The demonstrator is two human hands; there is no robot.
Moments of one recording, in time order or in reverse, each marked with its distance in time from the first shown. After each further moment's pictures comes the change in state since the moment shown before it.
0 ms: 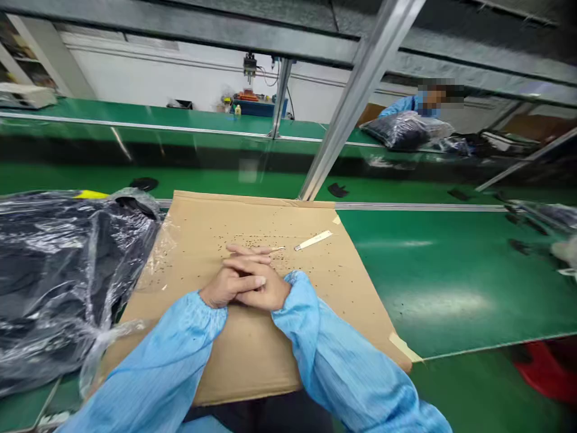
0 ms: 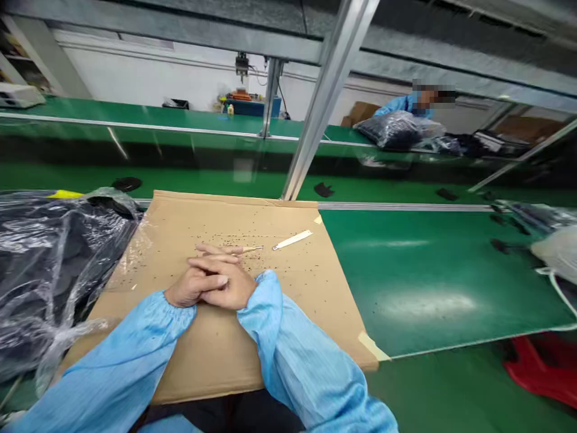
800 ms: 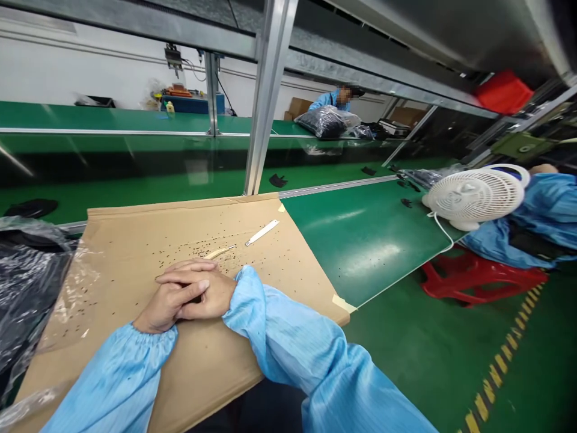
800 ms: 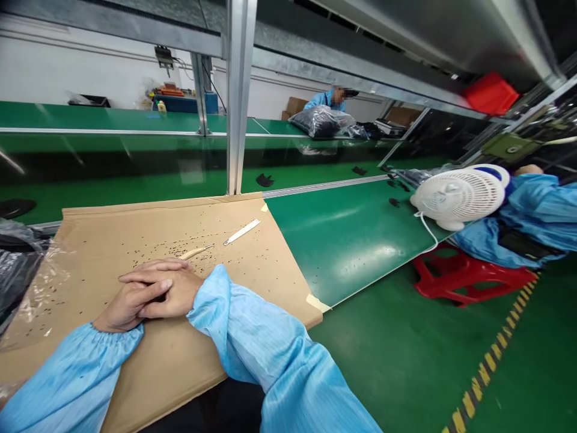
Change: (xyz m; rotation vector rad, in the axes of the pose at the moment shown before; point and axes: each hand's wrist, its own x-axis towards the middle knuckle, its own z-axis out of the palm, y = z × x) left_hand 0.000 0.003 -0.005 0.123 0.160 -0.124; right_hand 0.001 -0.007 -0.001 0.024 -0.116 0.137
